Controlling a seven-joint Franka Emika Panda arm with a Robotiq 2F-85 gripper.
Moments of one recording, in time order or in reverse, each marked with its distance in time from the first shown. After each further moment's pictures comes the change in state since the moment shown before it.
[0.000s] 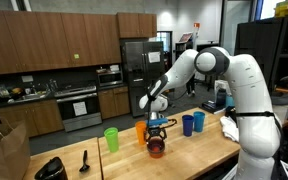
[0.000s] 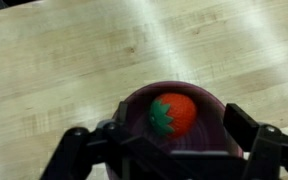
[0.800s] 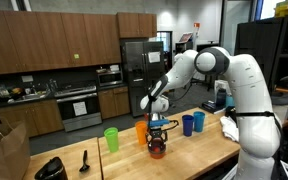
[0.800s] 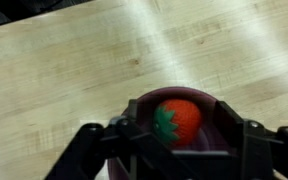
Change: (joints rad) arm -0.004 0.000 -0.004 -0.023 0.032 -0.014 -0.003
